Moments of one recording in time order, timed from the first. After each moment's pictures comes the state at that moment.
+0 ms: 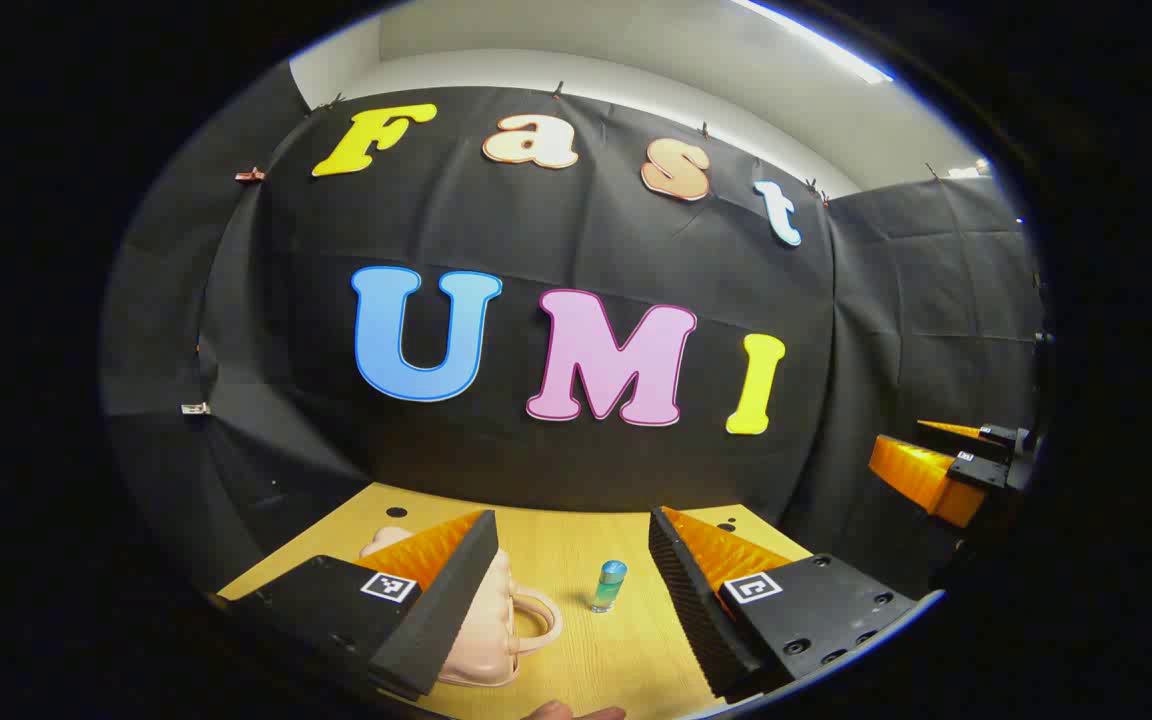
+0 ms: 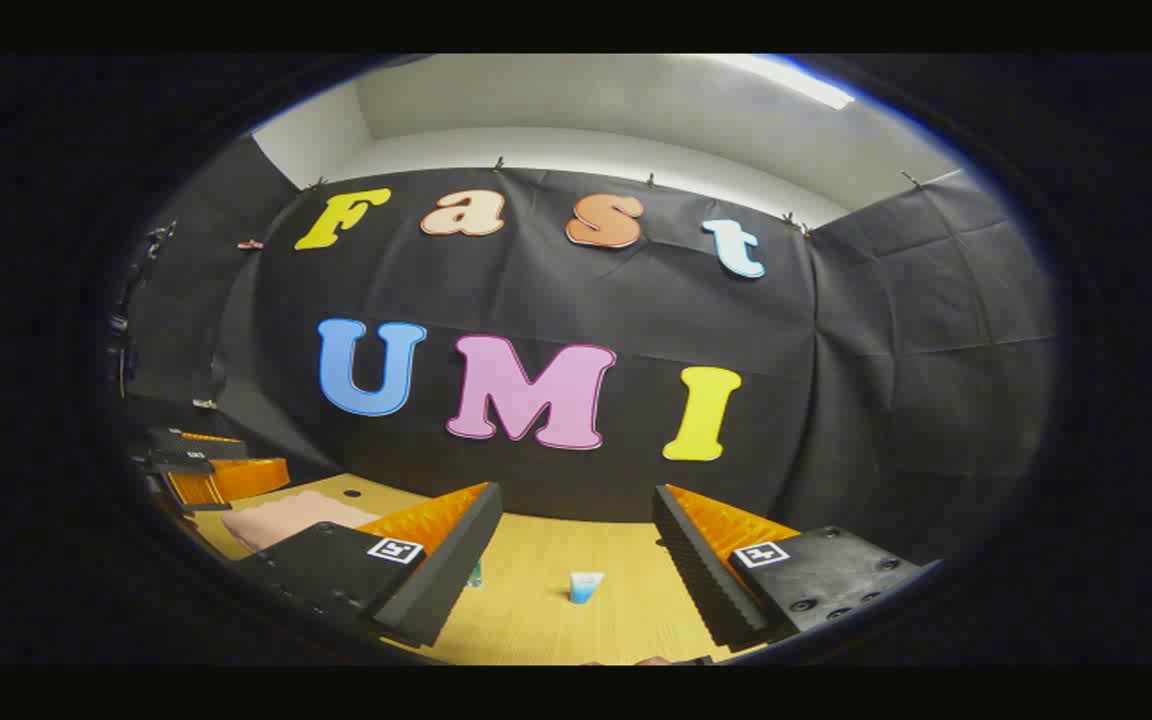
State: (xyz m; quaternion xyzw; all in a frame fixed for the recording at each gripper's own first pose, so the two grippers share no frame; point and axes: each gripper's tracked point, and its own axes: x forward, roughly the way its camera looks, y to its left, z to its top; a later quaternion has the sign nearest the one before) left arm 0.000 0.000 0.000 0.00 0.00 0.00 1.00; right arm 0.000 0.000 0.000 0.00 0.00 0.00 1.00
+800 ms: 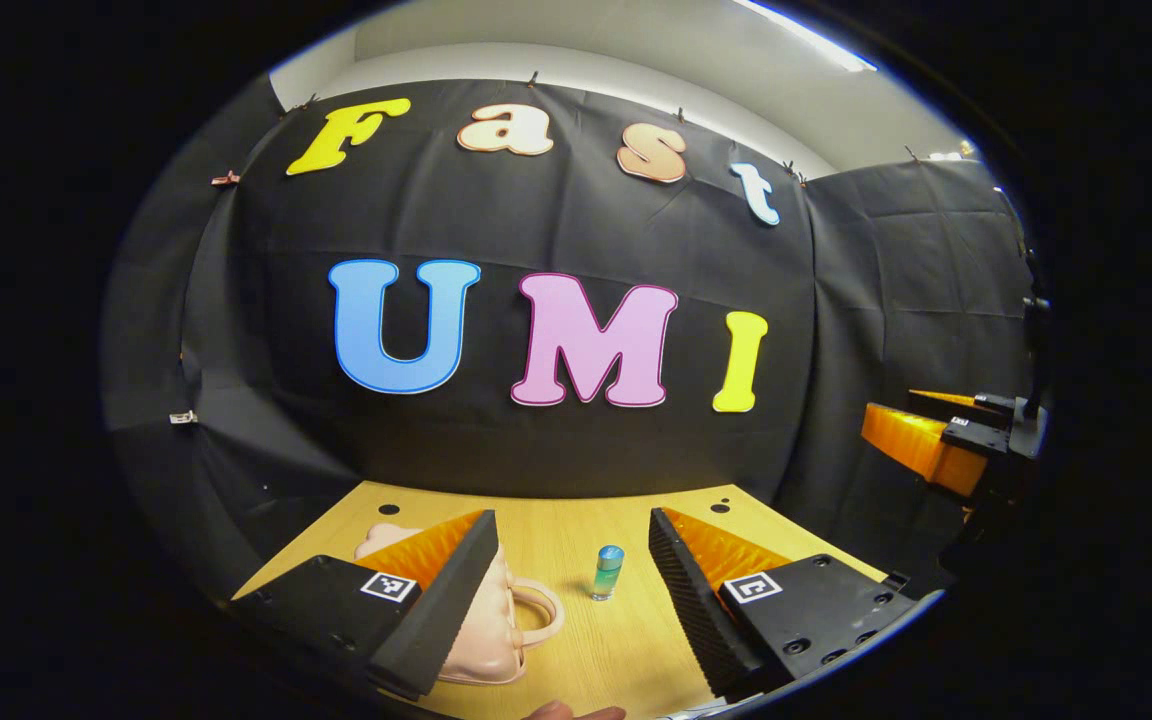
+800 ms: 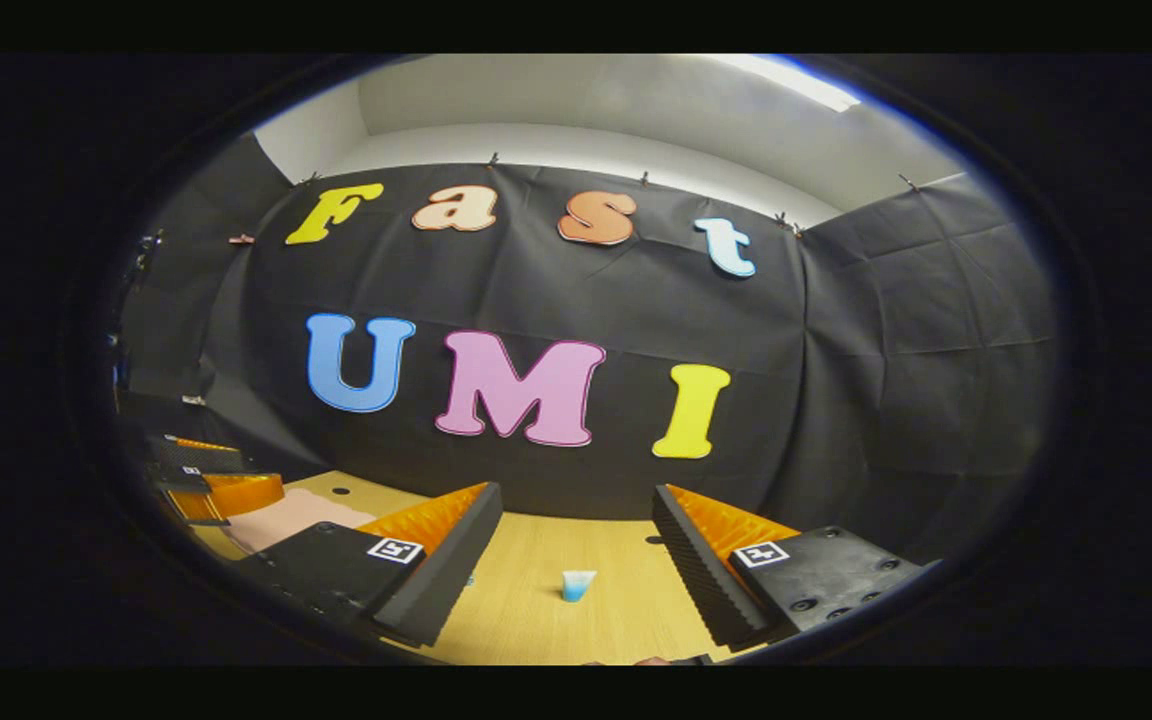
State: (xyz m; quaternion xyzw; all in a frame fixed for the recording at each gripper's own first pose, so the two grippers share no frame) left arm 0.001 0.000 -0.013 0.03 0.02 -0.02 1.00; right arm 0.004 0.002 -0.005 -0.01 0.00 -0.01 1.00
